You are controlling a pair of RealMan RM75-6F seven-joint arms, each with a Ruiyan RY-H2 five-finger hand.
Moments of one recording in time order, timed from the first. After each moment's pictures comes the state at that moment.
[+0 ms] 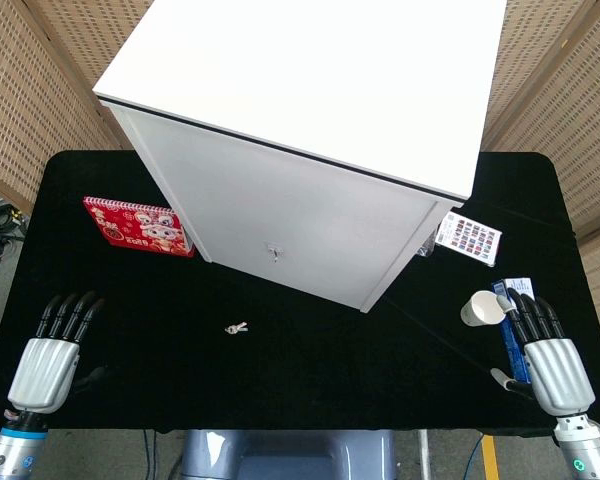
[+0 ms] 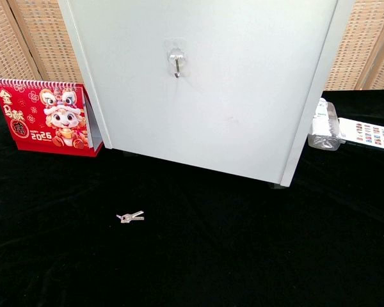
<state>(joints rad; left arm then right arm) -0.10 -1.25 0.08 -1.73 1.62 1.53 0.39 0.09 -1.14 0.00 -1.58 -1.65 1.52 0.02</state>
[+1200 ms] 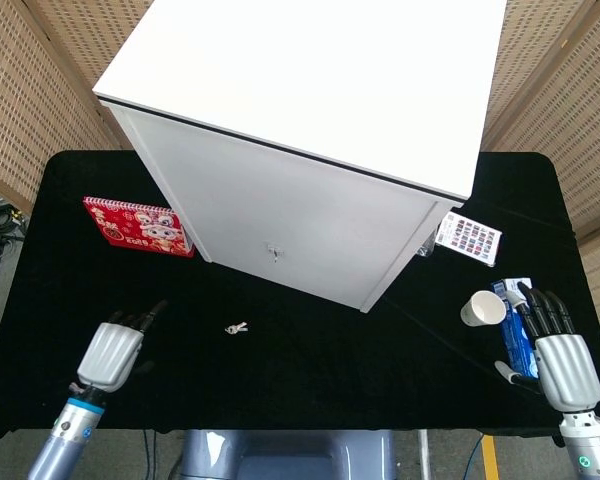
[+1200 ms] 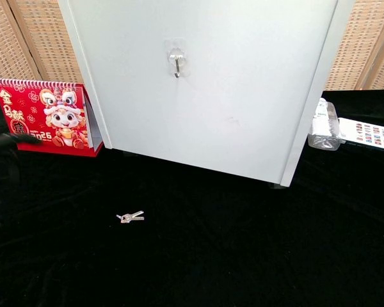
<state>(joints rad) -0.23 -1.44 -0.01 -1.65 1.54 1.27 0.49 0.09 -1.16 0.03 -1.56 -1.64 1.57 0.10</state>
